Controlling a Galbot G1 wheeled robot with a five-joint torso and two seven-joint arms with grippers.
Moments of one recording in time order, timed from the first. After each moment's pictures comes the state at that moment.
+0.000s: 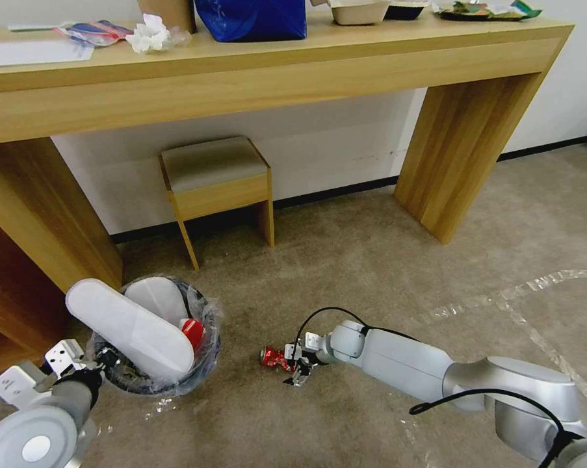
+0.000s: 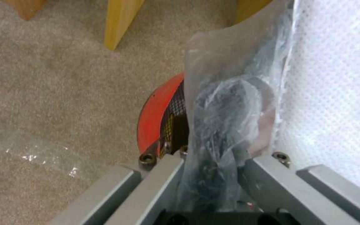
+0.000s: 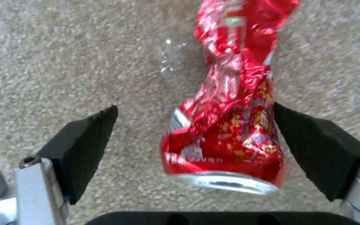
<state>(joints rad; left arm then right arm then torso) 1.57 -1.31 -0.90 -2.27 -1.23 0.63 -0.73 -0.33 1.23 -0.95 0.91 0.29 -0.12 -0.51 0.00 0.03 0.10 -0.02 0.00</state>
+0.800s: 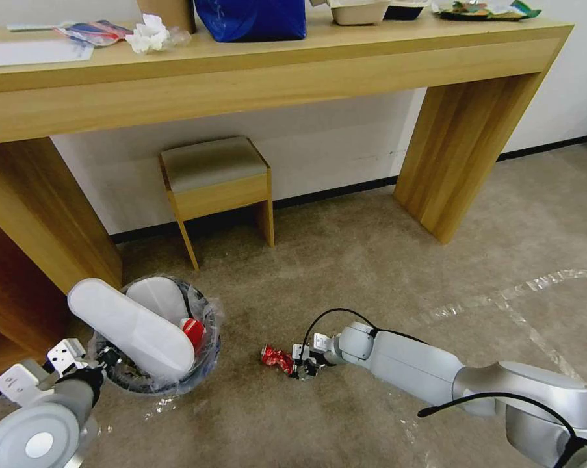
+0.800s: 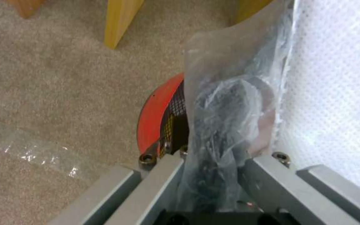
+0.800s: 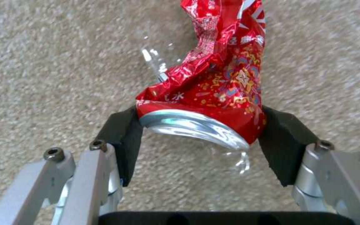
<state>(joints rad) 1.56 -1.30 -0.90 -2.26 -1.22 0.63 -0.73 -0.33 1.19 -0.93 0.93 0.29 -0.11 -0.50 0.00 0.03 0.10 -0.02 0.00</state>
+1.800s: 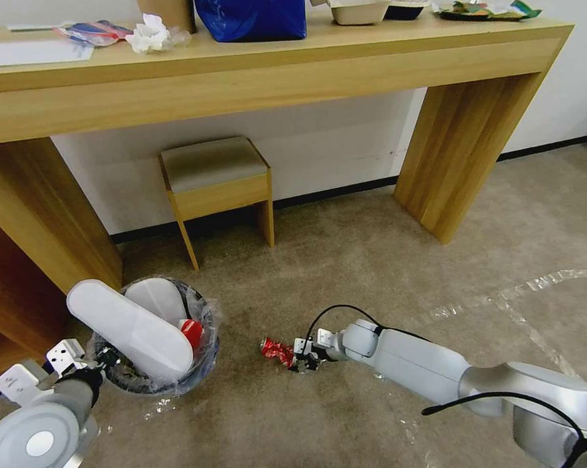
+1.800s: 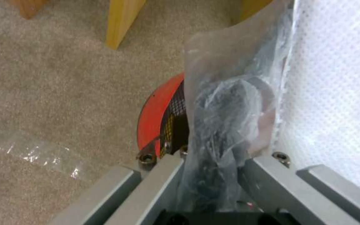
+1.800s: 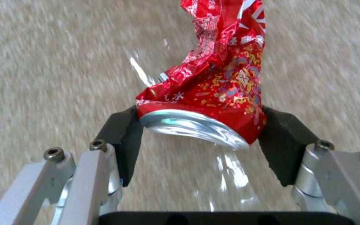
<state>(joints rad) 1.56 -1.30 -0.89 -2.25 -1.22 0.62 -0.73 -0.35 1.12 -0.89 1.00 0.31 -0.07 -0.48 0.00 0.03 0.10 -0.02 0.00</state>
